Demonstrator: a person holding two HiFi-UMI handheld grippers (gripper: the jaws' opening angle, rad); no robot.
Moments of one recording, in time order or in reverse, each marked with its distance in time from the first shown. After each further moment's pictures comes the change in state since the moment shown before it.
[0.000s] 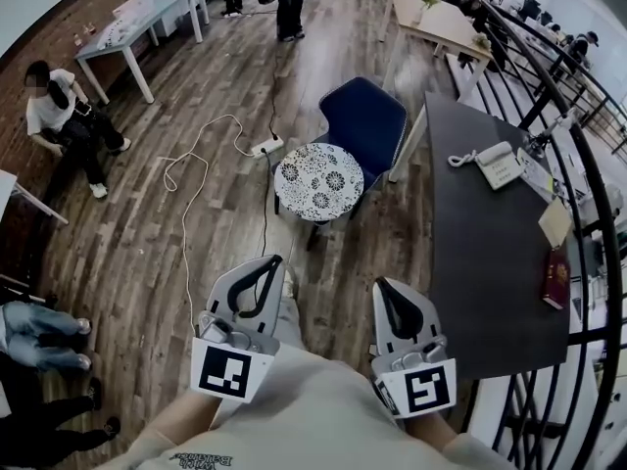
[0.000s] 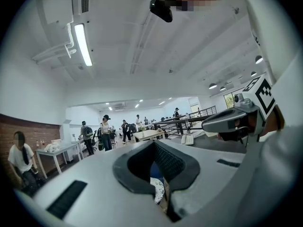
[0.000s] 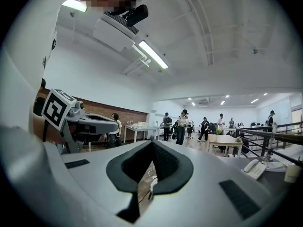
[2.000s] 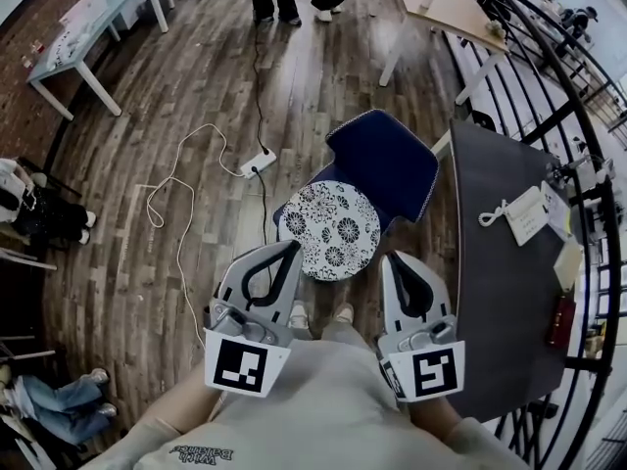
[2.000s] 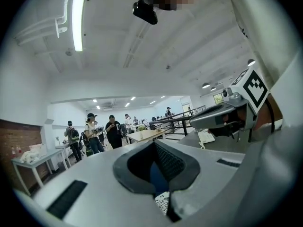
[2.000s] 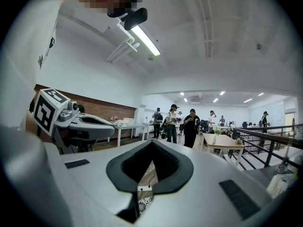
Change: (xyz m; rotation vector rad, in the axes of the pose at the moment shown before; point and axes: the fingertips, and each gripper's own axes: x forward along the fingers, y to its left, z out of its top) left arm 0.310 0.262 -0.043 0.091 0.049 -0.192; right arm 0.396 -0.137 0.029 0.005 0.071 -0.119
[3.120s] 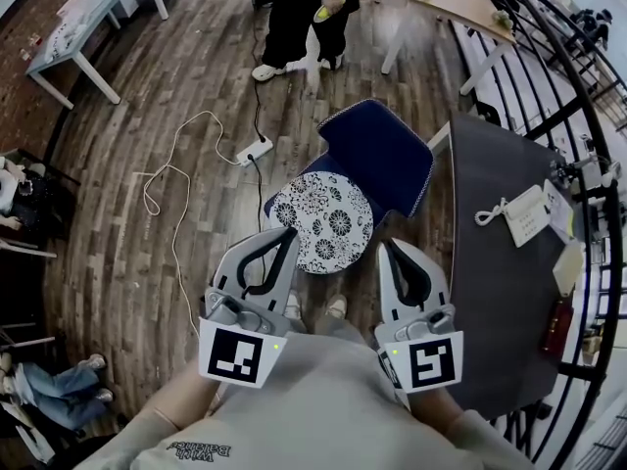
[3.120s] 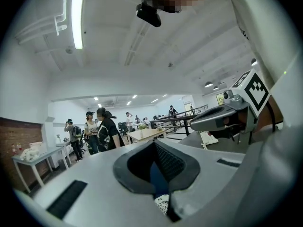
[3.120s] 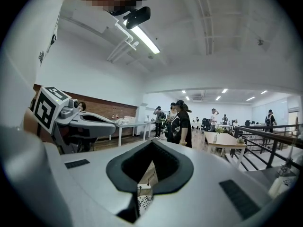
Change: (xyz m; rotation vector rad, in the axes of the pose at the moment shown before) left arm 0.056 -0.020 0.006 -0.022 0.021 0.026; right arm 0.010 -0.057 -0.019 0.004 0.012 0.036
